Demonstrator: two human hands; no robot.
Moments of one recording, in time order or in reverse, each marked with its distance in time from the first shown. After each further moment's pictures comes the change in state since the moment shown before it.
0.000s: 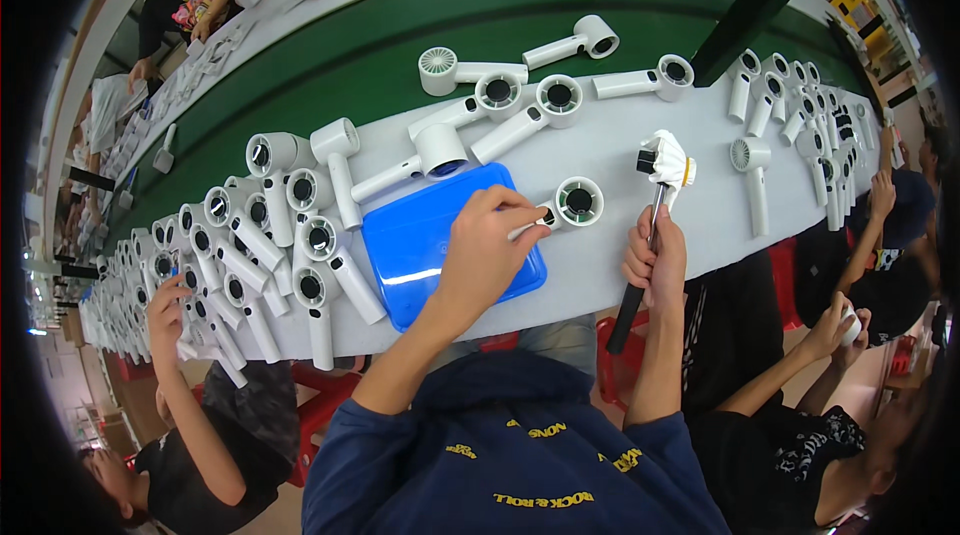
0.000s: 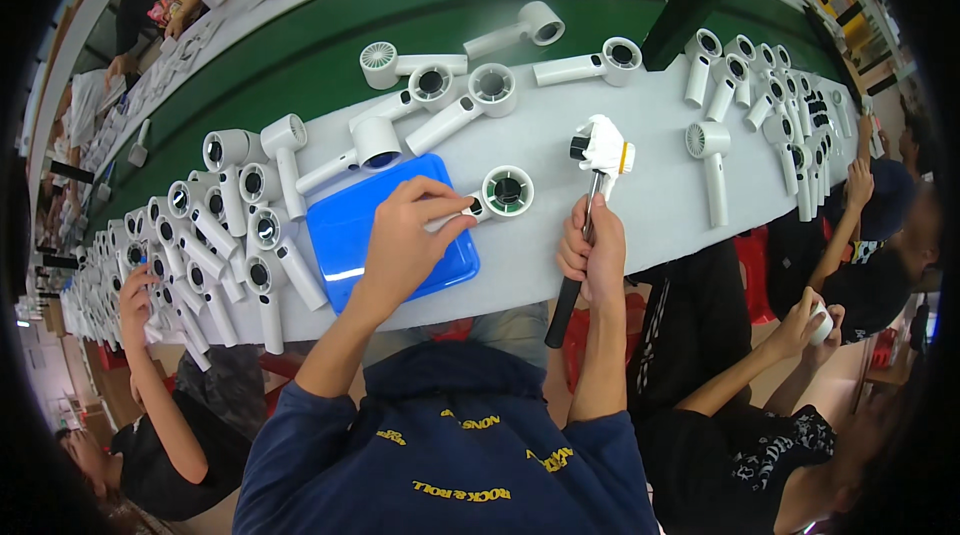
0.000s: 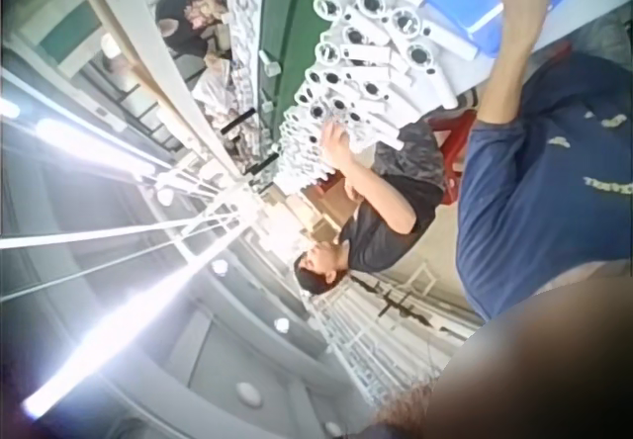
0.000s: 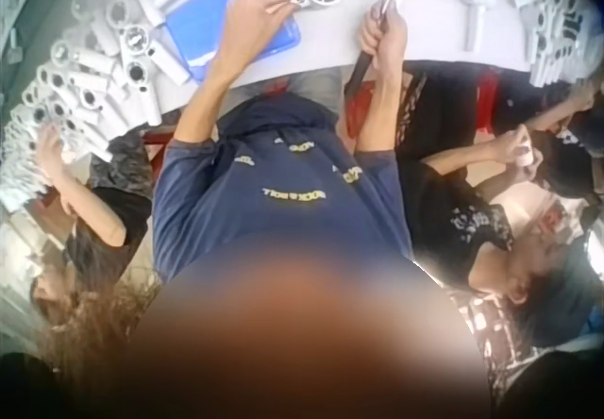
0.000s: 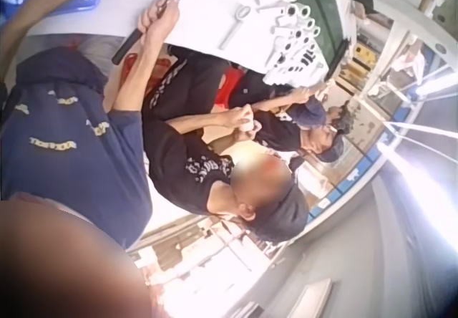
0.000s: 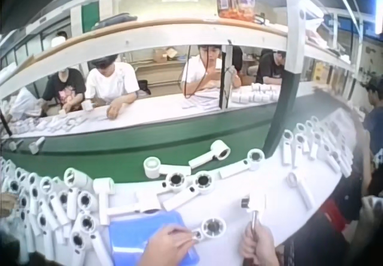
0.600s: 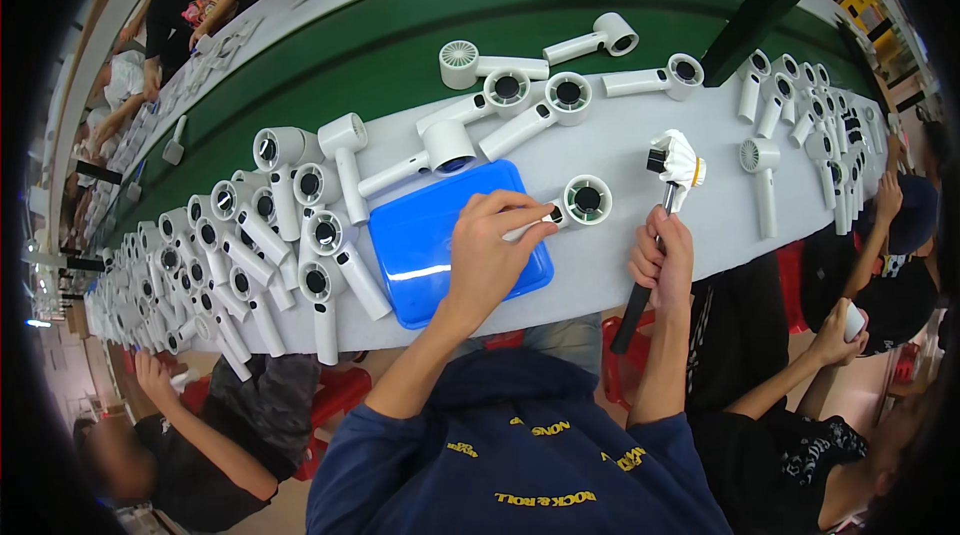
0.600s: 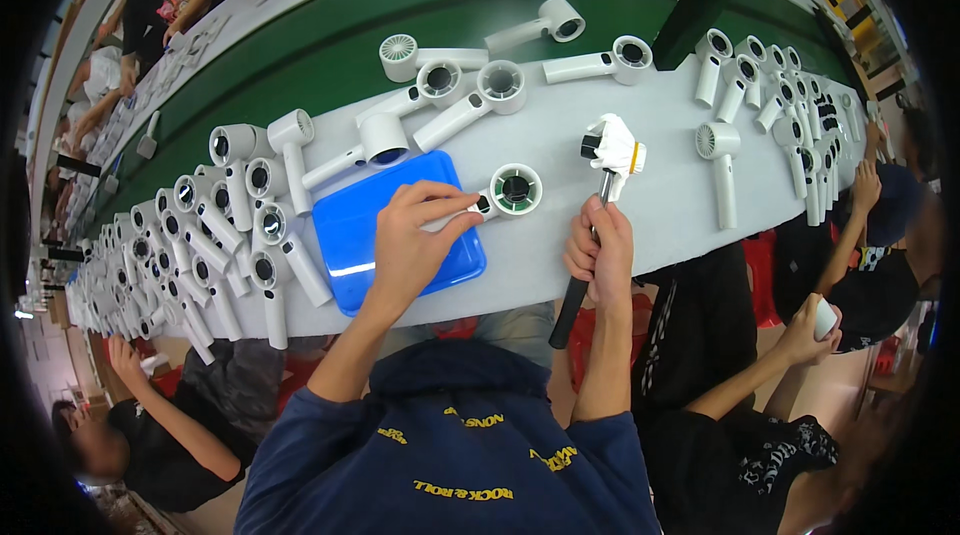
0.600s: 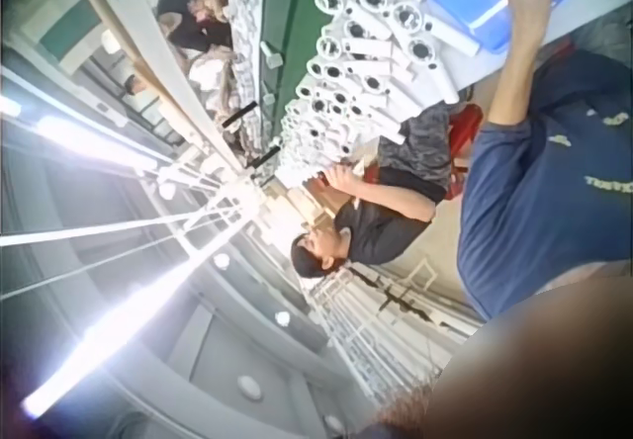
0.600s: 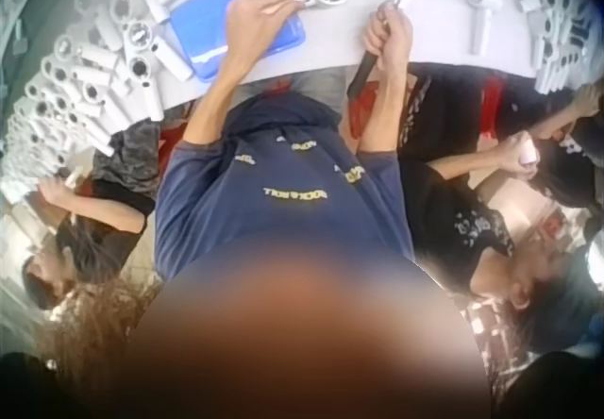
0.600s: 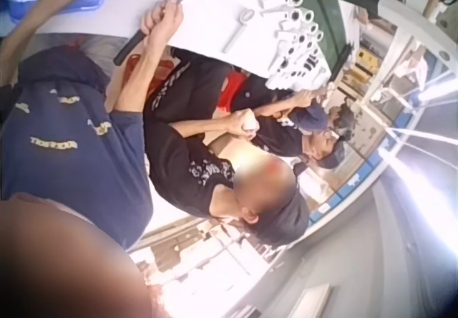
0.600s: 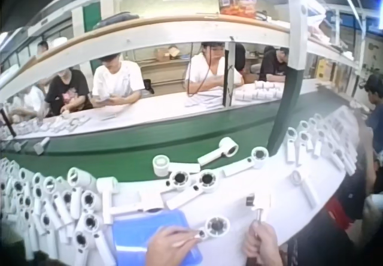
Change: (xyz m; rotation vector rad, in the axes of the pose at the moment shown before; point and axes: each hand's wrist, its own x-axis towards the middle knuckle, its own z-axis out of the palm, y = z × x) left_hand -0.009 -0.004 0.009 -0.098 0.104 -0.108; right_hand -0.001 -0.002 0.000 0.009 0.004 0.014
